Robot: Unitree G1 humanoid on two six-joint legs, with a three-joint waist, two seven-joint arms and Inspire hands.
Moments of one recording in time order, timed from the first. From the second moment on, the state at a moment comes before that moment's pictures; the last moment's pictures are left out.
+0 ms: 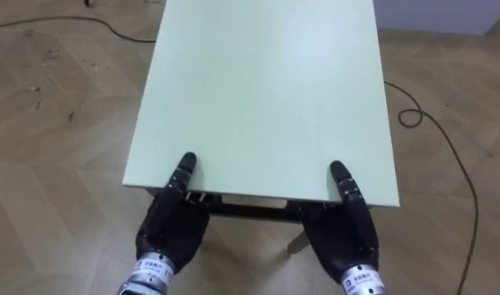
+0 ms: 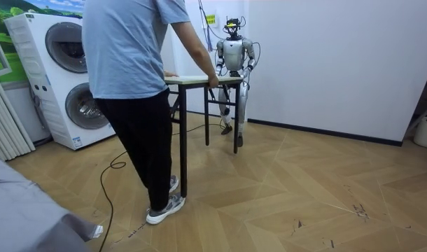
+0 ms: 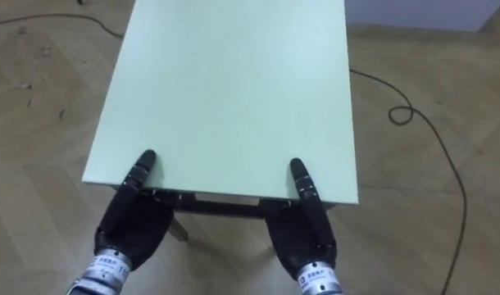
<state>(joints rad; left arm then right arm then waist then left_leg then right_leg) 0.27 0.21 -0.27 0.01 -1.34 -0.08 -0.07 0.26 -0.18 0.35 0.11 1.58 -0.13 0.20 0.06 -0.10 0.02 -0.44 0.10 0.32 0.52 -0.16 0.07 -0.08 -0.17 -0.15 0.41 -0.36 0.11</state>
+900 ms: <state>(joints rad) 0.28 0.14 -0.27 0.02 -1.30 -0.08 -0.05 0.27 -0.21 0.36 0.08 1.56 -0.18 0.18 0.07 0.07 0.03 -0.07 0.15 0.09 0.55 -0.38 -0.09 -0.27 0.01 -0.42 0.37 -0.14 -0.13</state>
